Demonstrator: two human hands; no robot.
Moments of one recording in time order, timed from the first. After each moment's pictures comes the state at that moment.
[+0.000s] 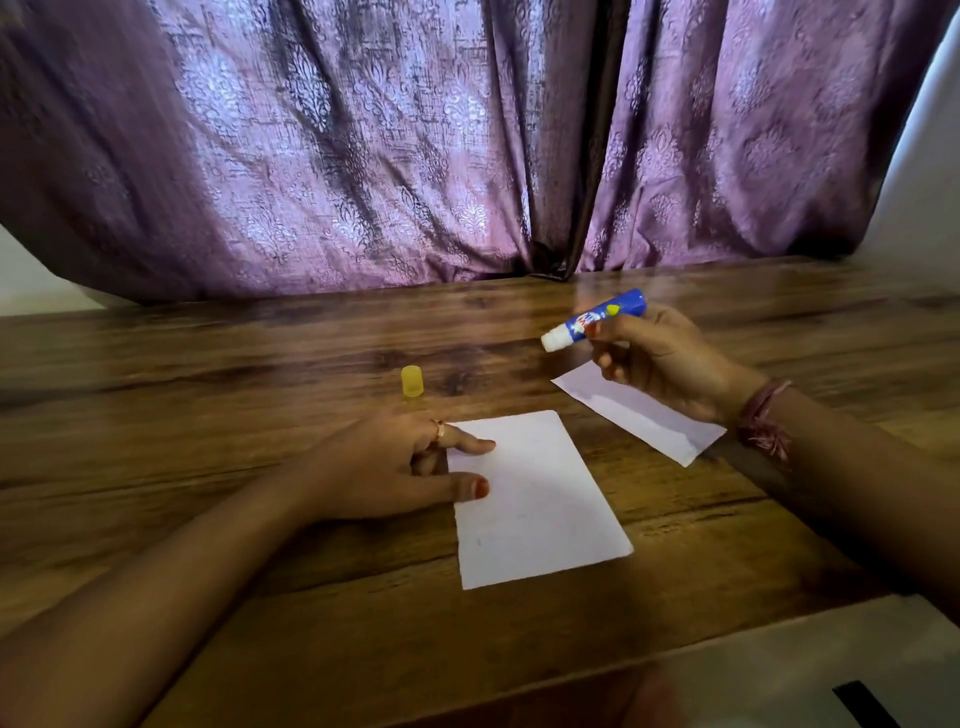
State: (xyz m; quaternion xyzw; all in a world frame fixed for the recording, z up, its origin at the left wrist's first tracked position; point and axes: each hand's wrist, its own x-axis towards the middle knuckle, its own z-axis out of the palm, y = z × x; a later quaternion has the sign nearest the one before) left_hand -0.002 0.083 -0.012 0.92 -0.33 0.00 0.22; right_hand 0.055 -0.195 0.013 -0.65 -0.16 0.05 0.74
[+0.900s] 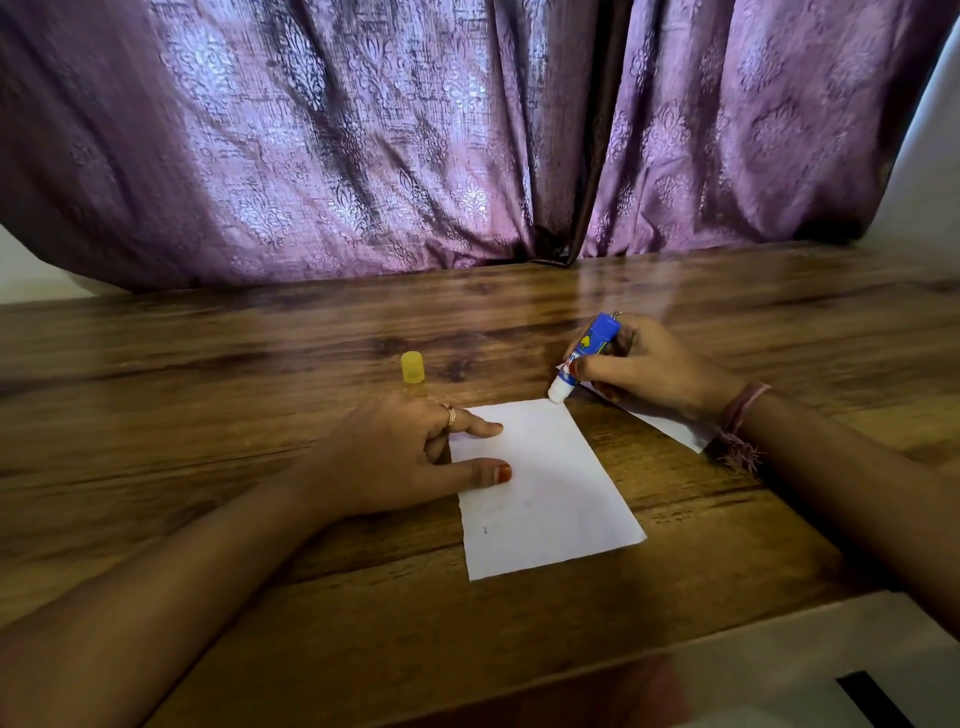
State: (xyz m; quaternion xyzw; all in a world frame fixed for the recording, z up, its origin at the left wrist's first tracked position) left_hand -0.007 0.074 -0.015 0.93 -0.31 0.07 0.20; right_hand 0.049 -0.184 -0.006 -0.82 -0.21 -0.02 0.53
